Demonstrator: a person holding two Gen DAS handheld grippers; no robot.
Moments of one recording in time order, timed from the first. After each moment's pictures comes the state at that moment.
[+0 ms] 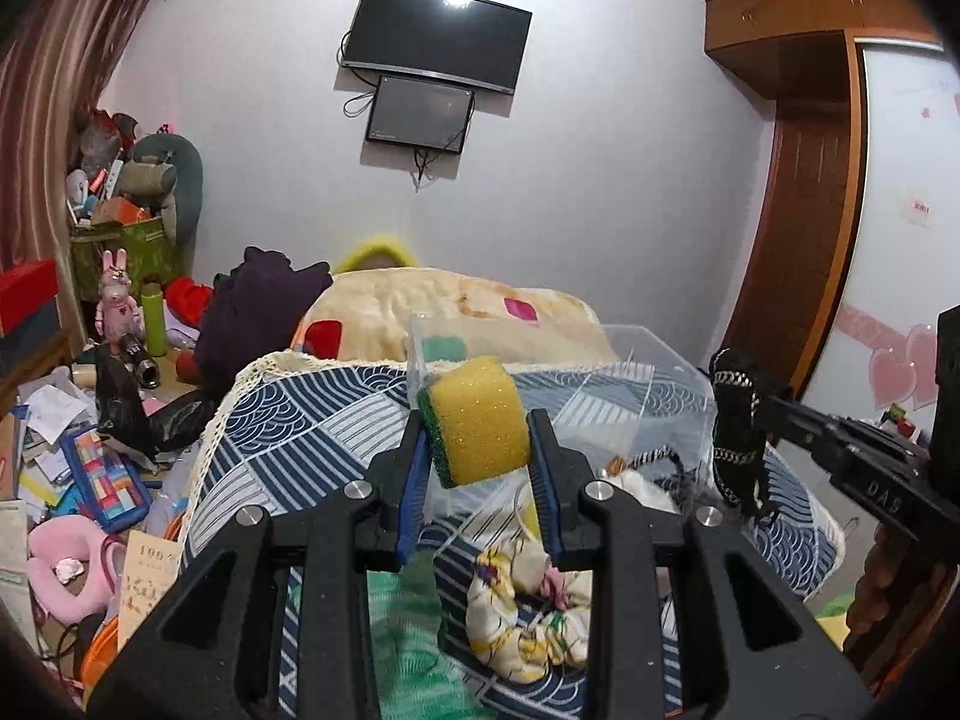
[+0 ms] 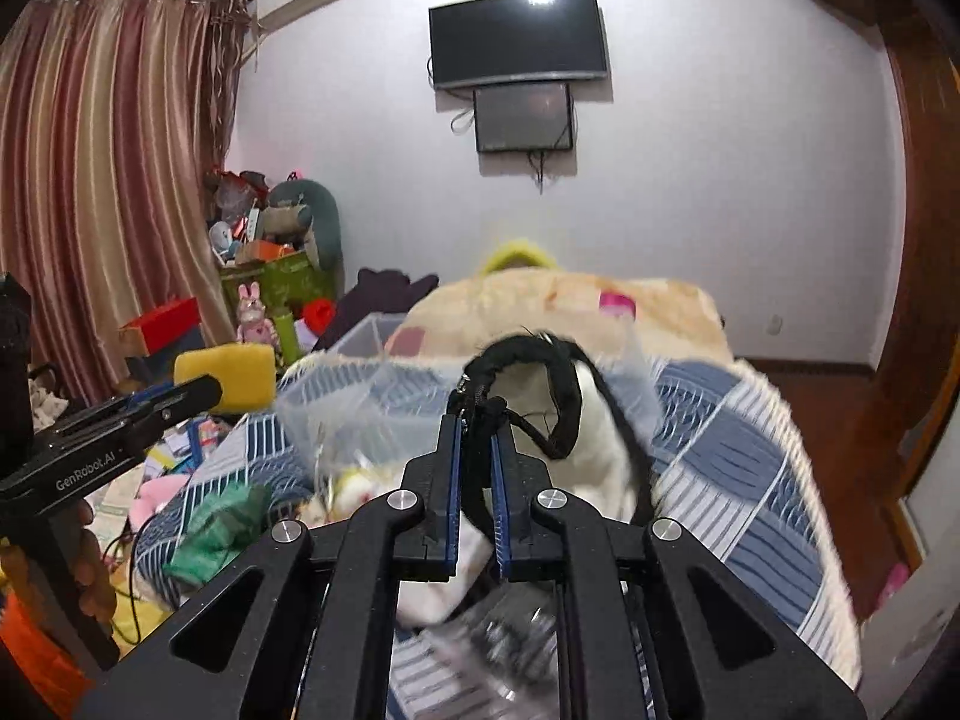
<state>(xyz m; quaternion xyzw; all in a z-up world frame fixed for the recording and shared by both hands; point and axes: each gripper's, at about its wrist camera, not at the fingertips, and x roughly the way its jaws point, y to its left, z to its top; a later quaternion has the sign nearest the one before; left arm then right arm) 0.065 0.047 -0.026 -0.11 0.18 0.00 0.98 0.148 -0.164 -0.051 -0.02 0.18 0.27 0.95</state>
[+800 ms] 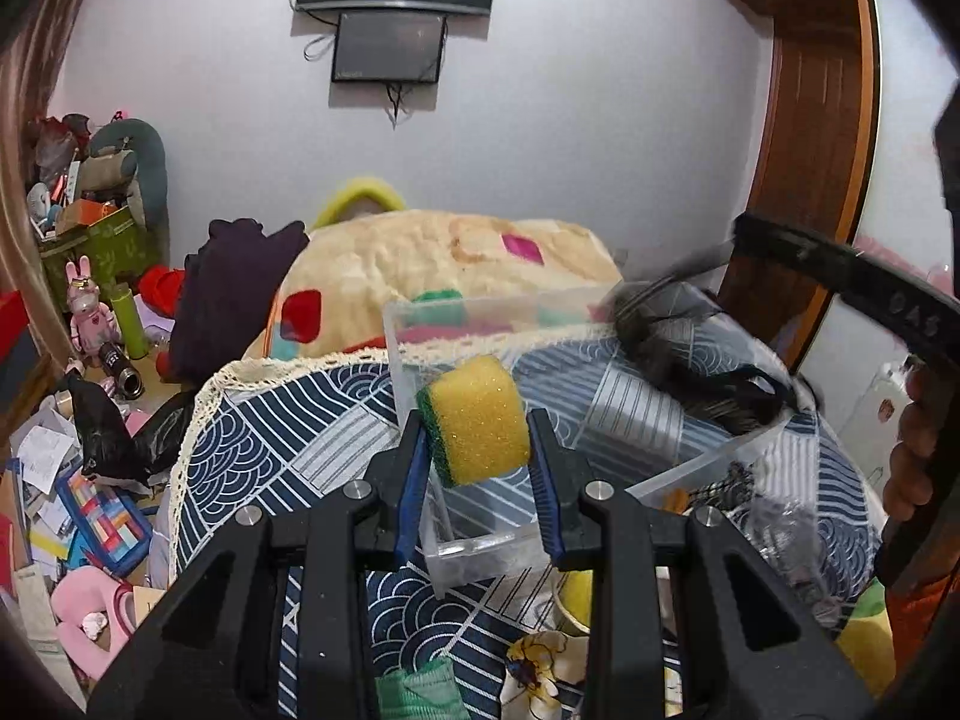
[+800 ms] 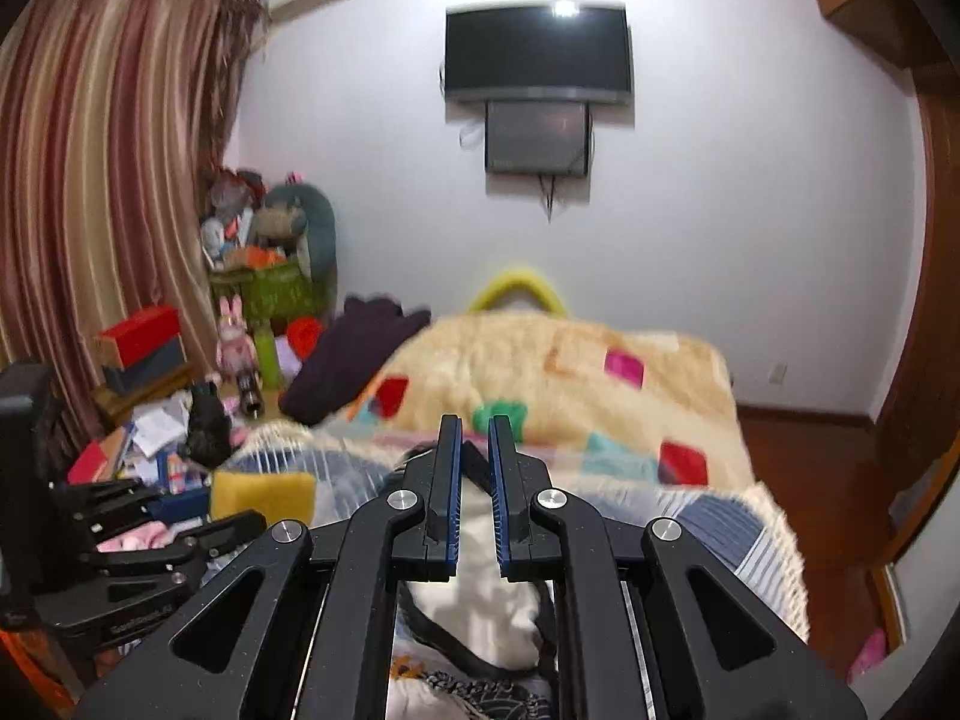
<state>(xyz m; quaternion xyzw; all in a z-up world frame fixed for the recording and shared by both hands) 0.161 0.045 -0.036 -0.05 0.28 -0.01 0.96 0.231 -0.117 -0.020 -0.05 0.18 0.27 0.94</state>
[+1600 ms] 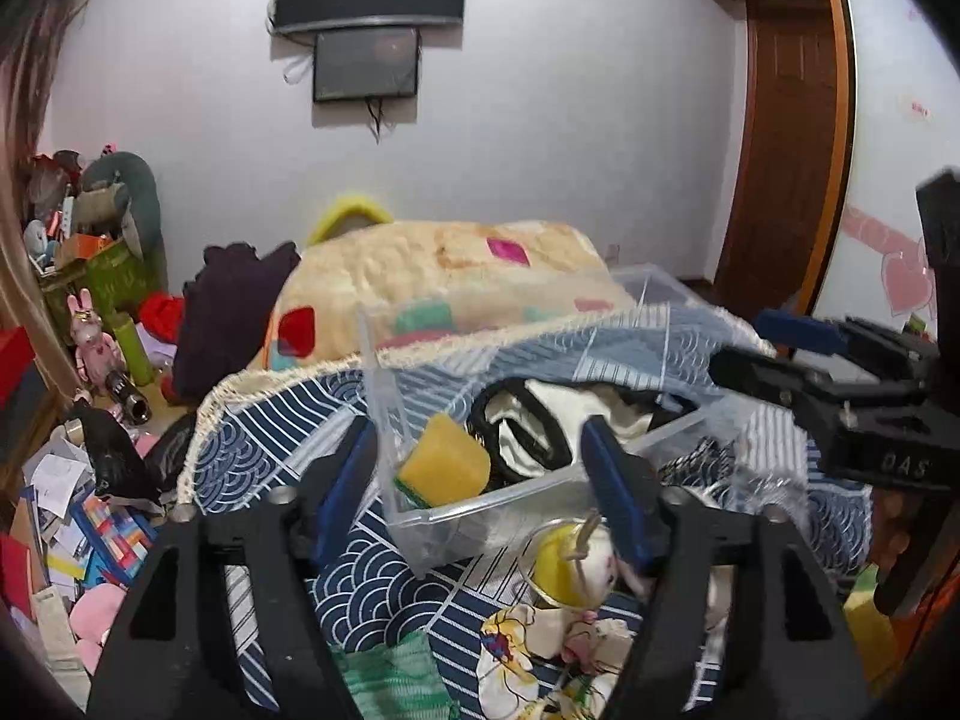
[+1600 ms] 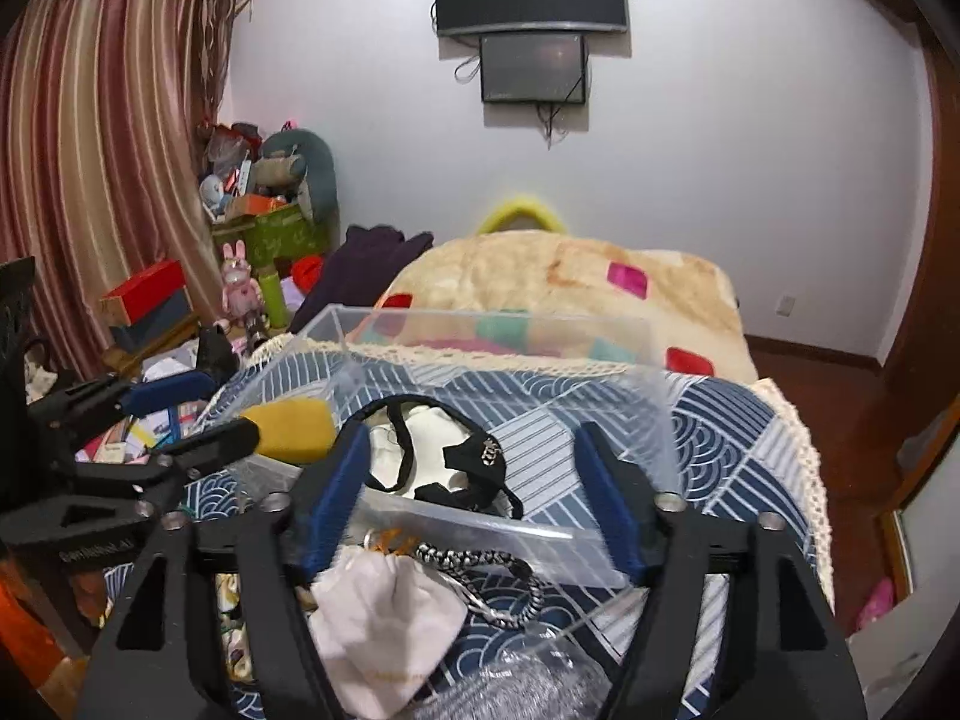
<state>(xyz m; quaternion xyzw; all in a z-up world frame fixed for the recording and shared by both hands) 0.130 0.023 -0.020 -0.02 0.26 -0.02 0.97 0.212 -0.148 -0.044 -0.05 0.24 0.27 0.93</state>
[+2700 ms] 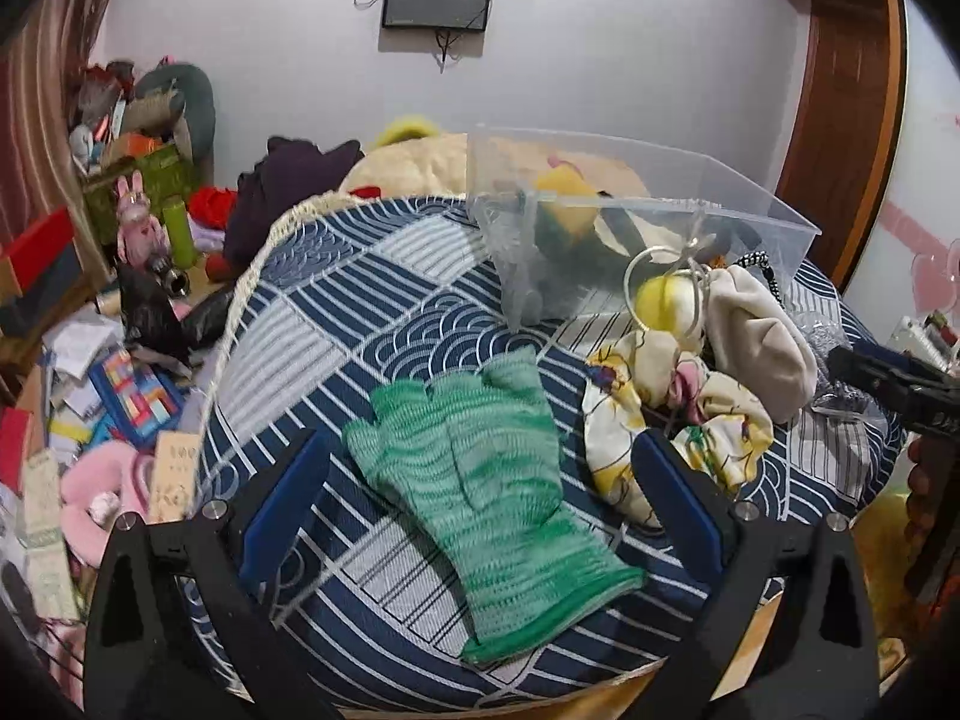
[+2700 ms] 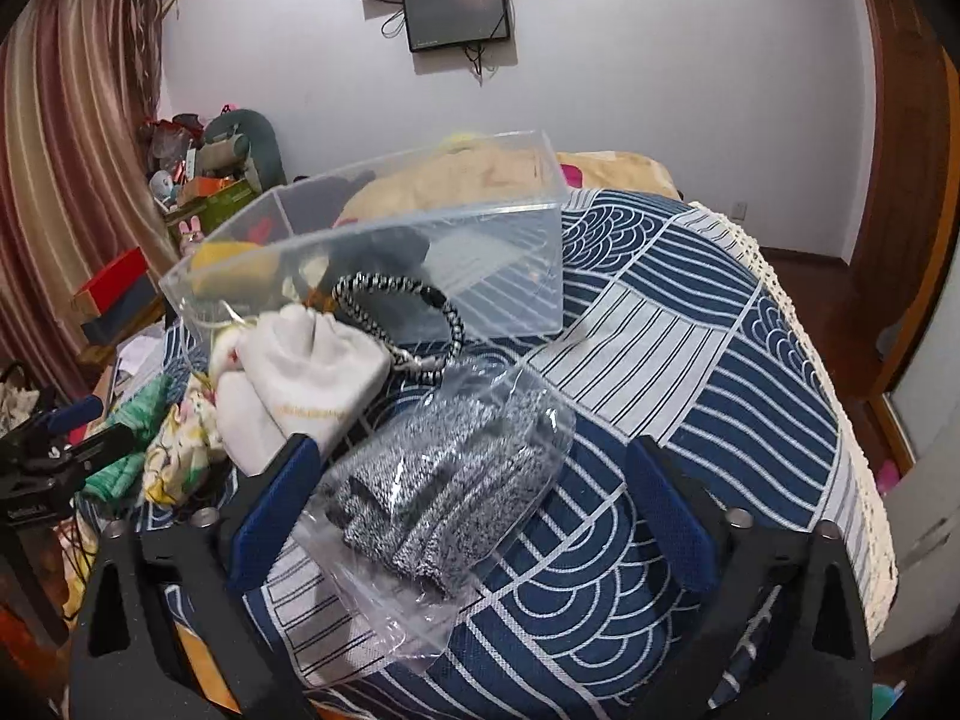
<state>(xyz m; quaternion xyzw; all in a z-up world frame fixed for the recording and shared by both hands) 0.055 0.060 -0.111 -0.07 0.33 0.03 0.94 0.172 -0.192 -0.125 -0.01 0.31 0.21 0.93</state>
